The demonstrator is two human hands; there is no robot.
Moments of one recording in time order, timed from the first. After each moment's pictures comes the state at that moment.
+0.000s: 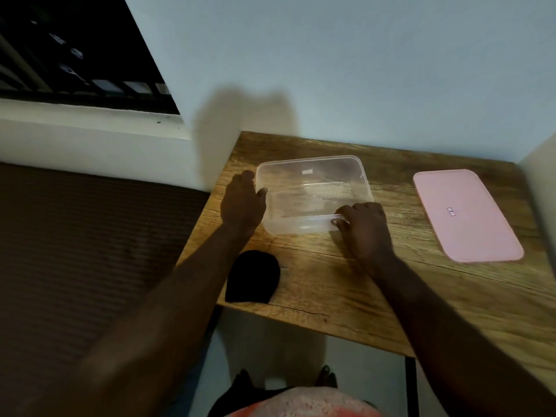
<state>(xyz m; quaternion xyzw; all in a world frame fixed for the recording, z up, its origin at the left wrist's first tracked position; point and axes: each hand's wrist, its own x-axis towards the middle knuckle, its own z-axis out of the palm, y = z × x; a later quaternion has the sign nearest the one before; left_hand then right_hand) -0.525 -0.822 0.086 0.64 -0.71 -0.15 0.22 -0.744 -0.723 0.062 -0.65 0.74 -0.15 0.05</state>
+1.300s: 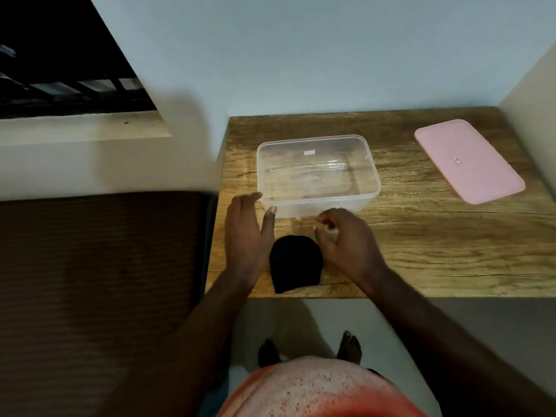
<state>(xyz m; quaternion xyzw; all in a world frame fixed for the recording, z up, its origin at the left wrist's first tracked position) -0.430 -0.777 0.052 0.50 -0.76 -0.20 0.35 -0.603 -0.685 0.059 -0.57 0.74 -0.33 0.13</state>
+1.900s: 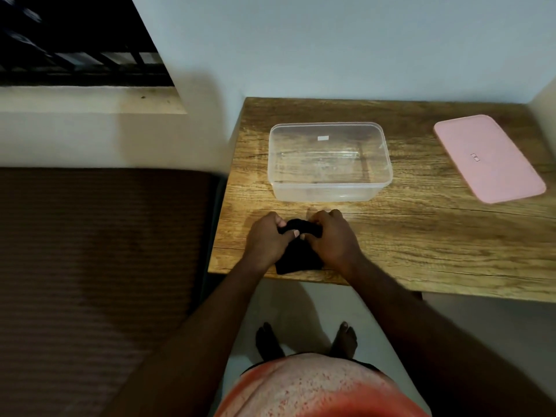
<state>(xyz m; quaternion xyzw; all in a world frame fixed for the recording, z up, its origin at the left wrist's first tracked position) -0.439 -0.756 0.027 0.60 -0.66 -0.43 0.14 -0.582 -0.701 0.013 -0.51 0.79 -0.20 0.25</state>
